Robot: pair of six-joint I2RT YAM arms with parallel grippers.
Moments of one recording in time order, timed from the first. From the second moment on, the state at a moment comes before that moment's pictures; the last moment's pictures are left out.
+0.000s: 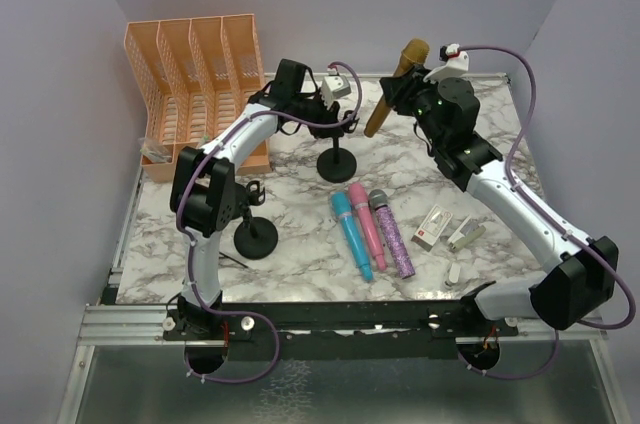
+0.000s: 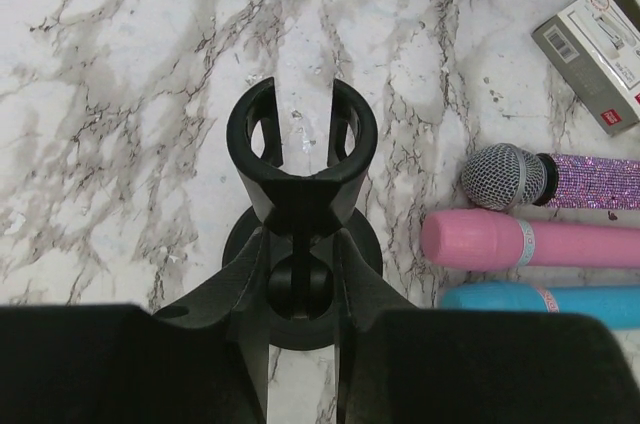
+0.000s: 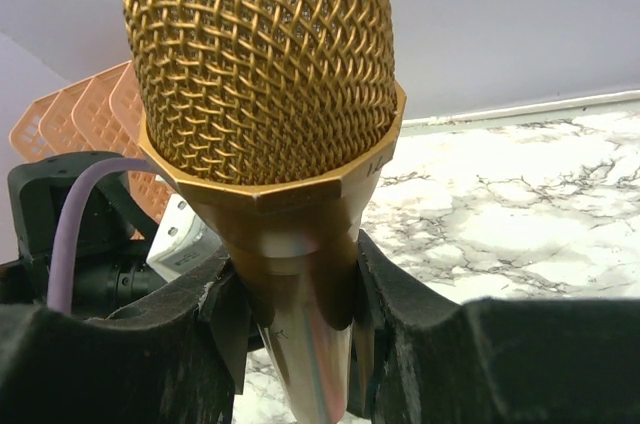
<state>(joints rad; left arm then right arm) -0.40 2.06 1.76 -0.42 0.81 0.43 0.48 1.33 1.22 0.09 0.21 0.44</state>
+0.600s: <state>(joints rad) -0.43 2.02 1.69 -0.40 0.69 0.46 0.48 1.46 1.22 0.19 0.27 0.48</state>
